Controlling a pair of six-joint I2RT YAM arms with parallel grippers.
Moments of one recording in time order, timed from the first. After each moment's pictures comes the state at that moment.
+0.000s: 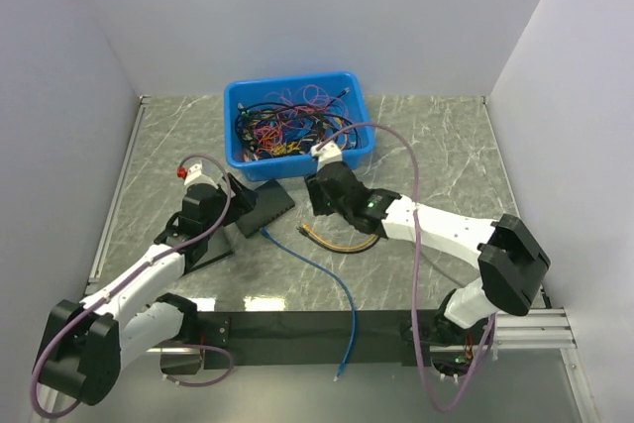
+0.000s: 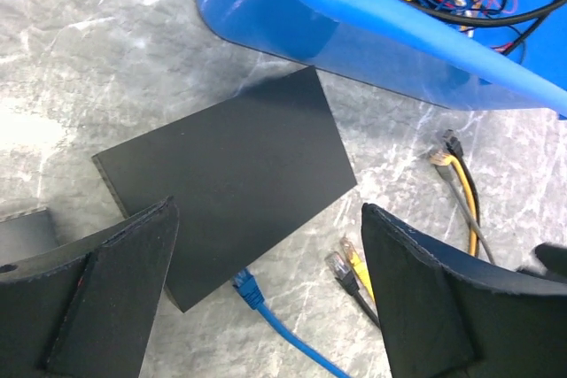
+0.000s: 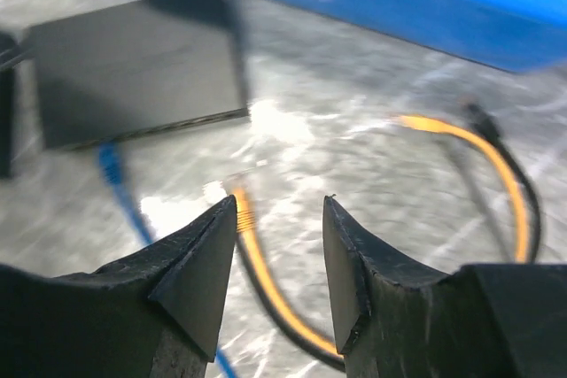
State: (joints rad) left arm -0.35 0.98 0.42 0.08 -0.11 -0.79; right arm 0.93 1.49 1.01 -0.15 0.32 0.31
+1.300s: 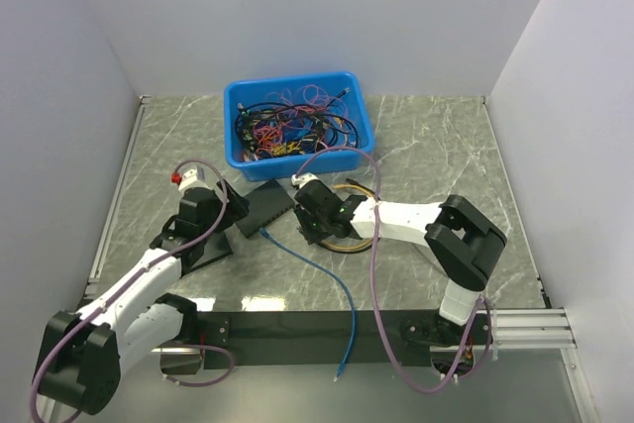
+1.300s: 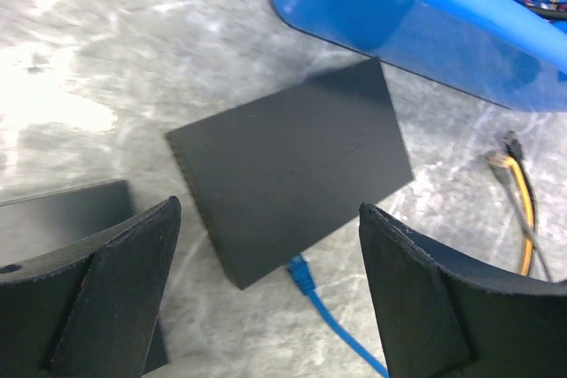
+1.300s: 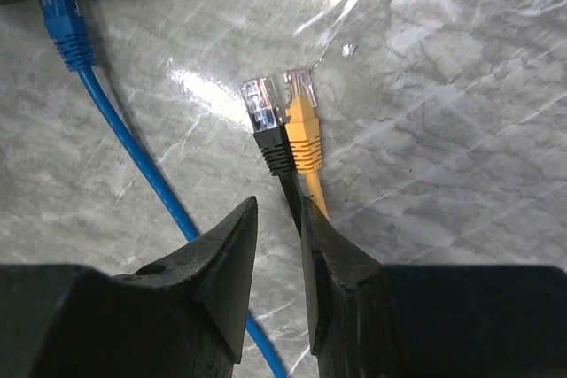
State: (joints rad) left arm -0.32 0.94 0.41 -0.03 -0.15 -0.76; right arm 0.94 1.74 1.04 -0.25 0.10 0.41
